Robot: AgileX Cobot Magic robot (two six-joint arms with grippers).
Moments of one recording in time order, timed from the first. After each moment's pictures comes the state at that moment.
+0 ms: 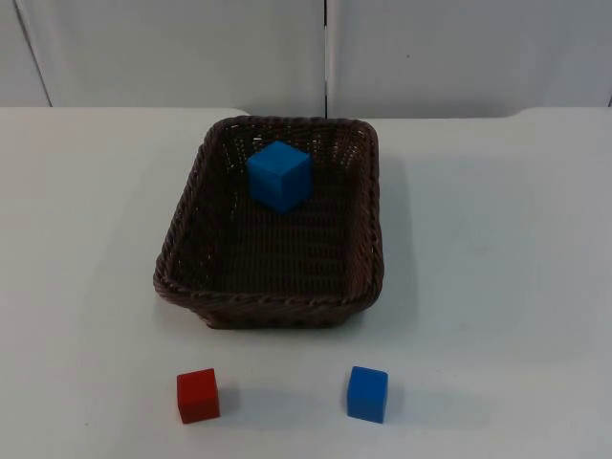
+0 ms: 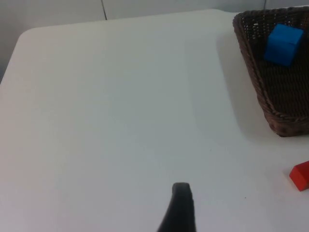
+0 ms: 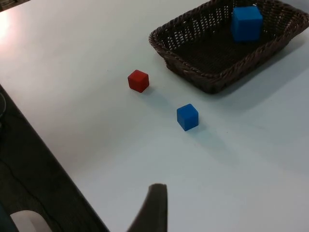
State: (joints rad) right arm 0.86 0.00 -0.51 0.00 1.08 0.01; left arm -0.01 0.00 -0.50 -0.06 1.08 0.10
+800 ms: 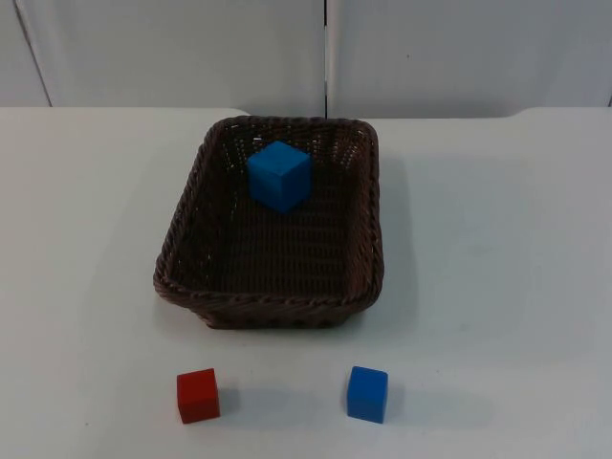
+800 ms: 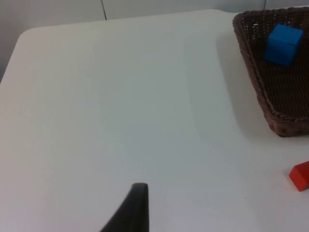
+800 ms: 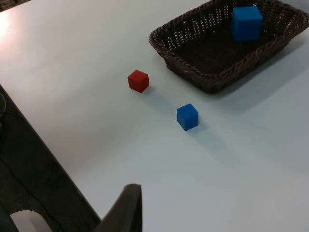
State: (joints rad) right arm 0.86 0.00 -0.51 0.00 1.08 0.01; left arm -0.01 0.00 -0.50 -0.06 1.08 0.10
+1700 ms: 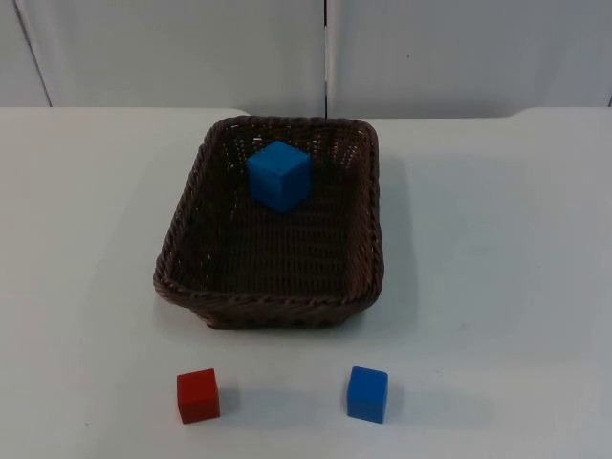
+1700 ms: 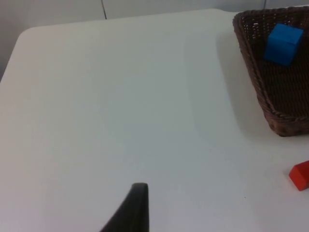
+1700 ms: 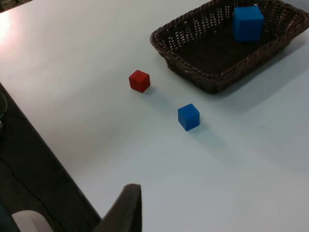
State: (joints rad) right arm 0.86 0.00 -0.51 0.01 1.08 0.01; left arm 0.00 0.00 -0.50 -0.06 1.08 0.10
